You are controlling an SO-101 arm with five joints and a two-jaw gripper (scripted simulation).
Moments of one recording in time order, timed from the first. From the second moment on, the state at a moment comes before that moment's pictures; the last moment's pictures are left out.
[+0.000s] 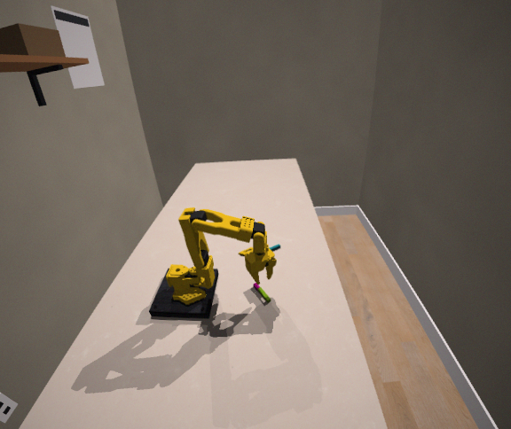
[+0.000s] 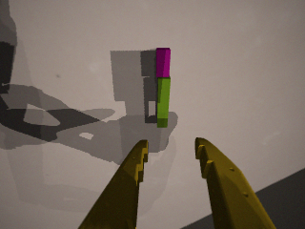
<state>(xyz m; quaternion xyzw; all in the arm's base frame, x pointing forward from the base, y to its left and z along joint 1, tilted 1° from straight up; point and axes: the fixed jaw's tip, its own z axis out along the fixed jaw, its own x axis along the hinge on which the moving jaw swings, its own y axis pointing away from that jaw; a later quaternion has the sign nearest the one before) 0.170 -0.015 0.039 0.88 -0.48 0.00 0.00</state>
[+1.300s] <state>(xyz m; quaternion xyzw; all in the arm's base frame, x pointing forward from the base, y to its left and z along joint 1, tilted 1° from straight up) 0.185 0.053 0.043 0.87 -0.49 0.01 -0.01</state>
